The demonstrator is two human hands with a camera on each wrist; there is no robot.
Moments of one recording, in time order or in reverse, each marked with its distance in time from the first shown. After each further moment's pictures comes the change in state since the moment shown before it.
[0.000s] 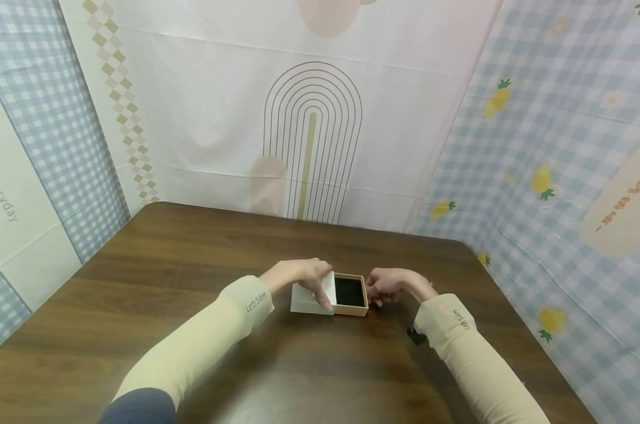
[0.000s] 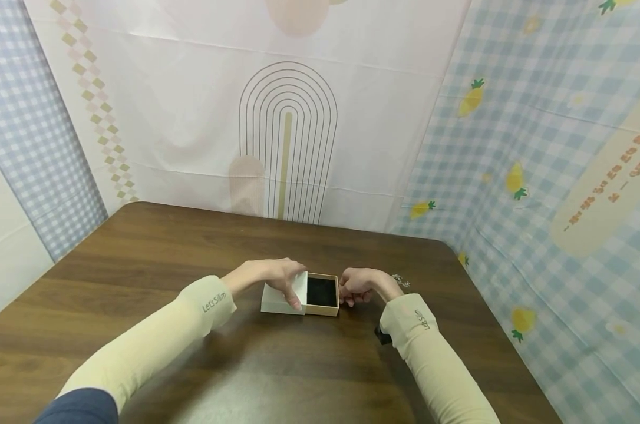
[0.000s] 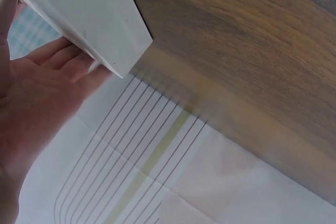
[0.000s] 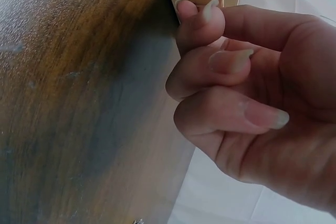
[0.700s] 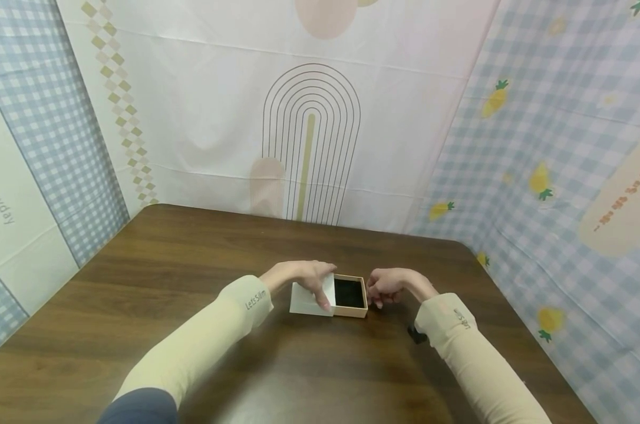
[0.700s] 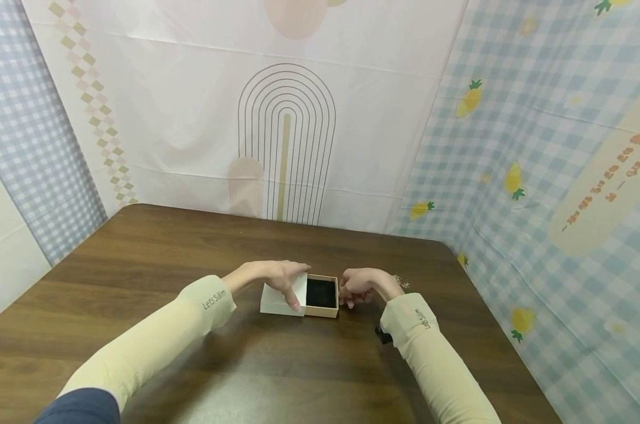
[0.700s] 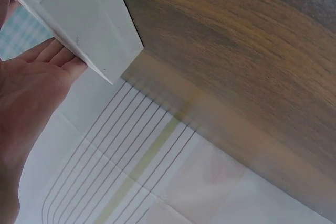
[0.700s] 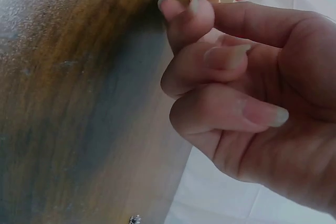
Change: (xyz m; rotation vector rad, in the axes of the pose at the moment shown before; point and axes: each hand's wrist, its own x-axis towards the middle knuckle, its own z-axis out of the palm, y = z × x) left_hand 0.004 -0.002 0.003 -0.117 -0.039 0.050; right_hand -0.001 0.001 -0.004 -0.004 -0.025 0.015
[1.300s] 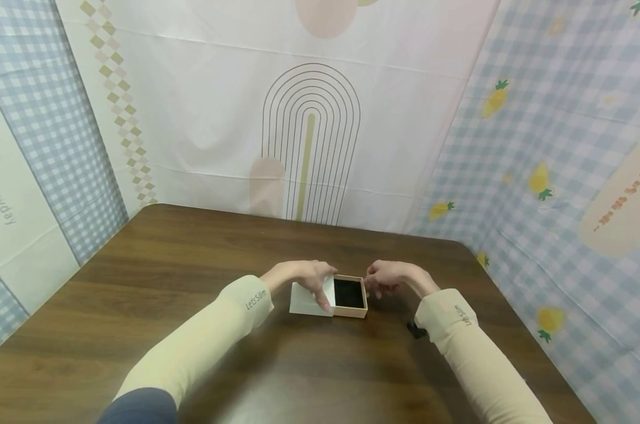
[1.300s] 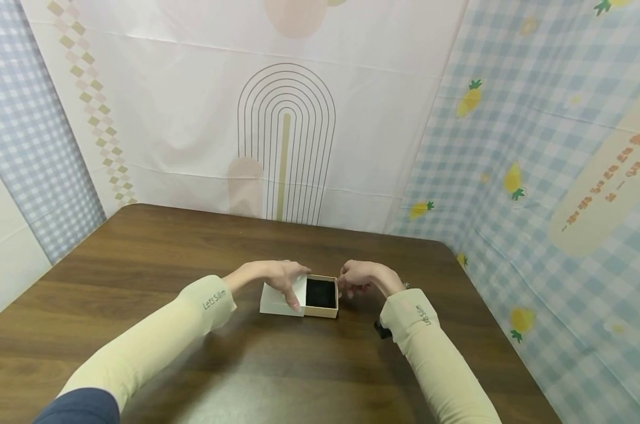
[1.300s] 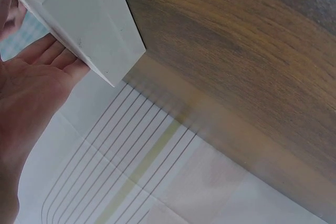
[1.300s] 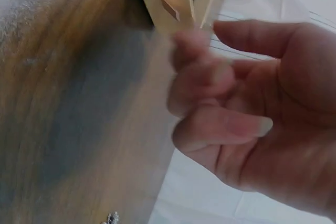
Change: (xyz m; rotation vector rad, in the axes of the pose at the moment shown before) left_hand 0.002 0.001 -0.001 0.020 -0.010 0.013; right_hand -0.006 -0.009 -0.008 -0.062 0.160 -0.013
